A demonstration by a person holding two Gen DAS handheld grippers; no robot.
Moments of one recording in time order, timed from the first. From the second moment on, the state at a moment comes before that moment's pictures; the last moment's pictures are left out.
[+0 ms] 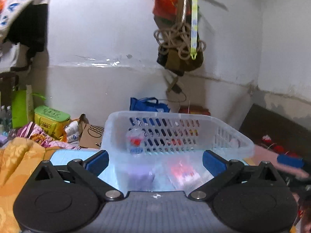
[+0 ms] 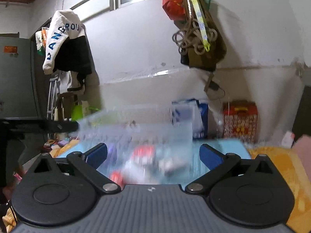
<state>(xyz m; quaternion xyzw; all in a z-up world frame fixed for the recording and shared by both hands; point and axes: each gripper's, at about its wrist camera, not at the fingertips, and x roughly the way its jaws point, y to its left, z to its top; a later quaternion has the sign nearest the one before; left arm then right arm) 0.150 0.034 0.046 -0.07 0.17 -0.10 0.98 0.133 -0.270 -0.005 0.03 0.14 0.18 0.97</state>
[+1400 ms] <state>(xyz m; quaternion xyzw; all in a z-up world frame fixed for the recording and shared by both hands) 0.058 0.011 -0.072 0.03 0.18 -0.08 0.98 0.130 -0.214 -0.075 0.00 0.19 0.17 0.97</state>
